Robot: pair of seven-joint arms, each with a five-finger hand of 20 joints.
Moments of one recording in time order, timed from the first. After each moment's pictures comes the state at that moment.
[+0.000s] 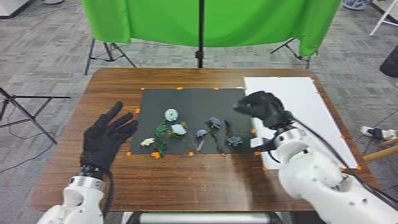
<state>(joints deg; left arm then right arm) 119.8 -63.6 -89.0 -115.9 36.8 4.2 12.6 -84.8 -44.1 56.8 -113.4 -106.6 18.1 22.7</state>
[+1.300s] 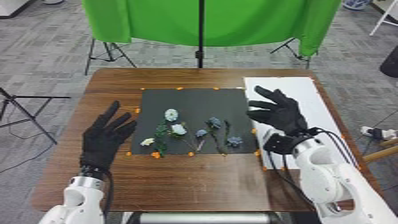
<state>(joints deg) 119.5 -65.2 -89.6 -114.8 38.2 3.9 12.5 -102.4 -61.0 82.8 -111.7 -49.9 7.4 7.9</state>
